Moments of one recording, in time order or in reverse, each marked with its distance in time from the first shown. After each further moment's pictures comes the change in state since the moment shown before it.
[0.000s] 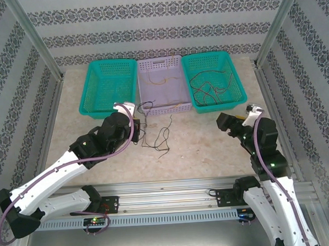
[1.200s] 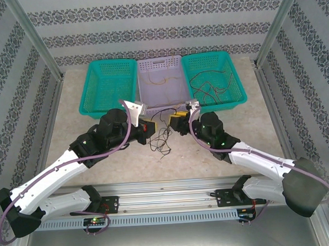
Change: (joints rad) left arm 0.000 0.006 0.017 0.142 0.420 -0.133; right arm 0.549 0.608 -0.085 0.819 0.130 -0.089
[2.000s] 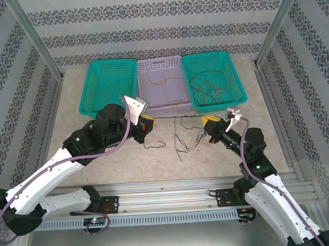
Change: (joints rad) left arm -0.008 0.021 0.168 -0.165 -0.057 0.222; right arm -0.383 -0.650 -0.164 -0.327 -0.270 0.064
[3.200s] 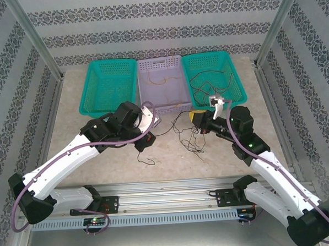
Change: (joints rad) left arm 0.047 0.175 0.028 -0.292 0.202 0.212; right arm 0.091 0.339 0.246 -0.088 -0.123 -0.038
